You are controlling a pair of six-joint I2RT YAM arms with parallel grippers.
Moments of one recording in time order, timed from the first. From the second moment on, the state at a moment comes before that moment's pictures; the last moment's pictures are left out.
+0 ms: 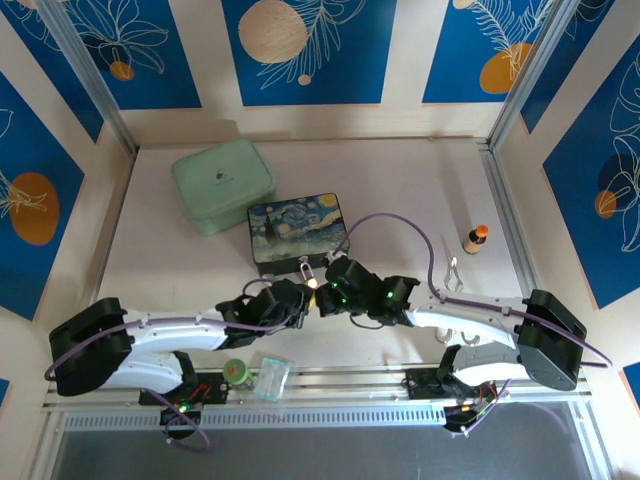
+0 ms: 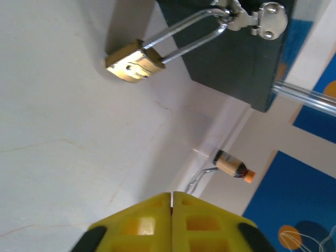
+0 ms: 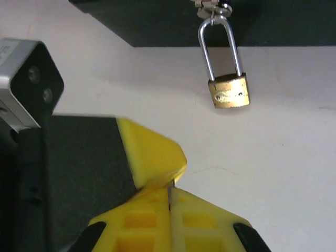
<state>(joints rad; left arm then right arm) -1.11 1.28 0.48 0.18 -0.27 -2.03 1.05 1.27 0.74 -0.29 0.06 0.76</state>
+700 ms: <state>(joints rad) -1.11 1.01 0.46 0.30 -0.43 -1.35 0.71 1.07 0.48 0.28 -0.55 0.84</state>
